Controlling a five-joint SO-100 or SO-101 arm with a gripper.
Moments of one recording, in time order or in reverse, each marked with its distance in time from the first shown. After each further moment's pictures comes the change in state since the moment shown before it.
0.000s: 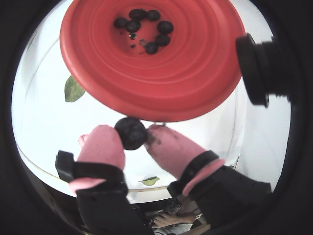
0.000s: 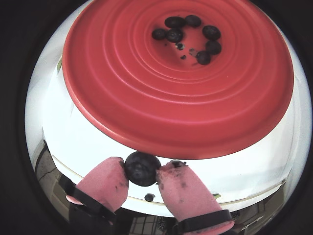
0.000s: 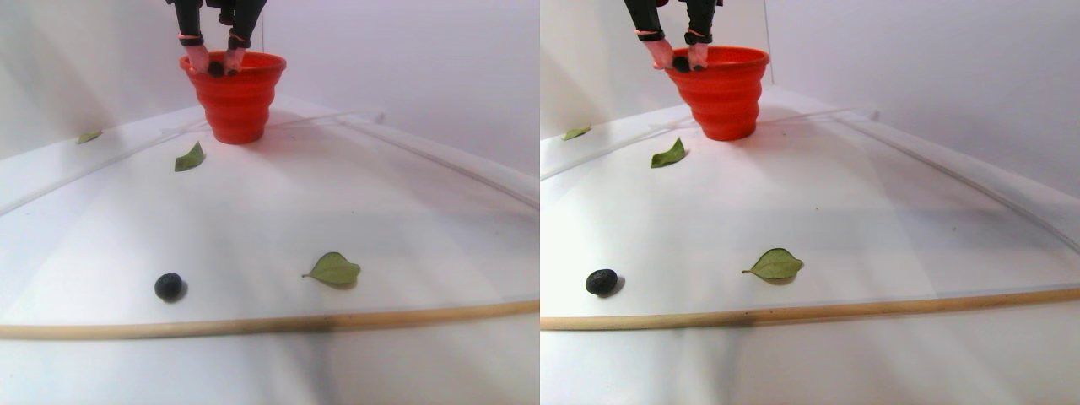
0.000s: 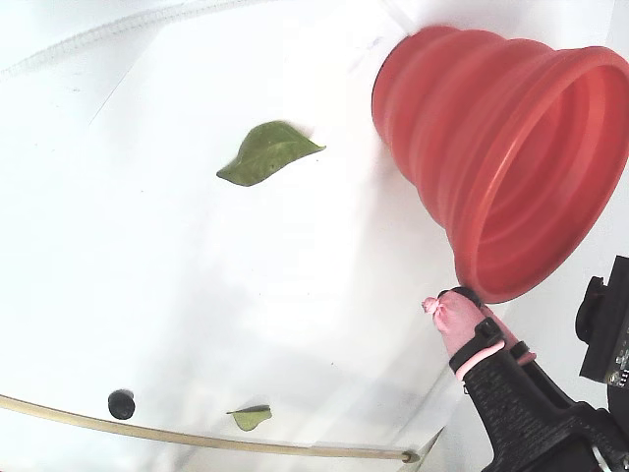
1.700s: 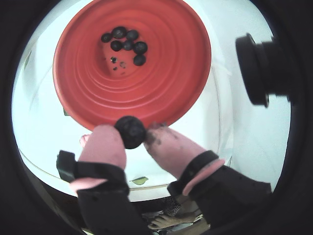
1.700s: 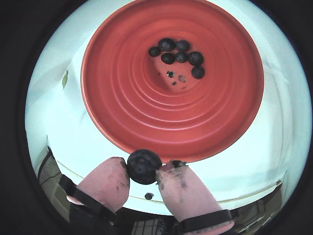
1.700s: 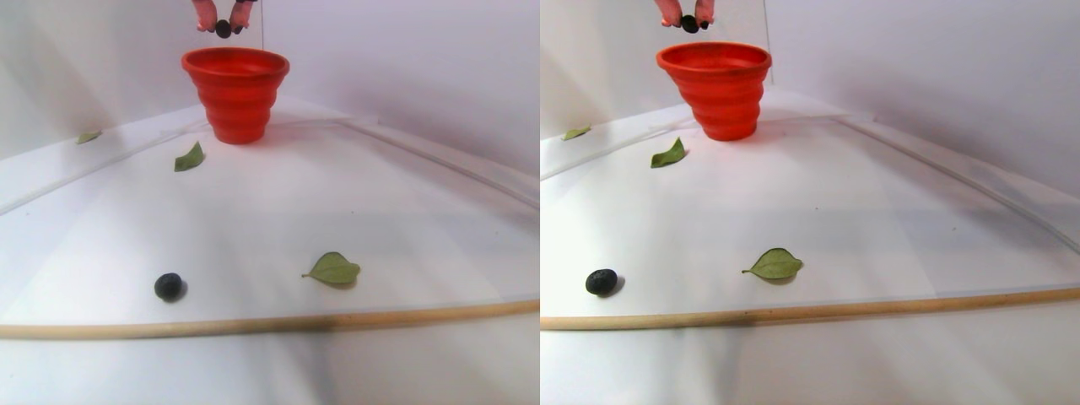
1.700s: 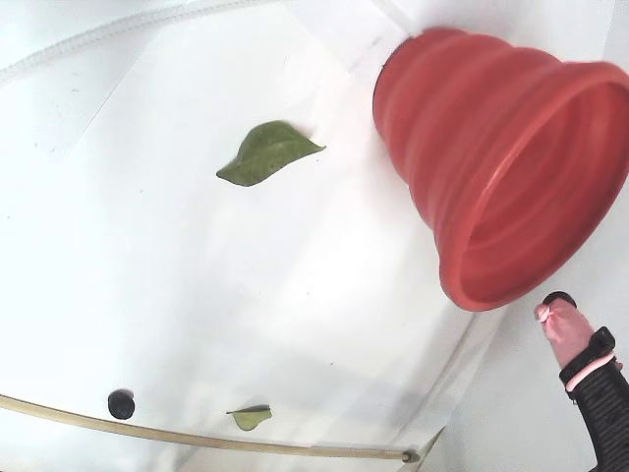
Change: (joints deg) arm 1.1 5.0 -10.5 13.2 0.0
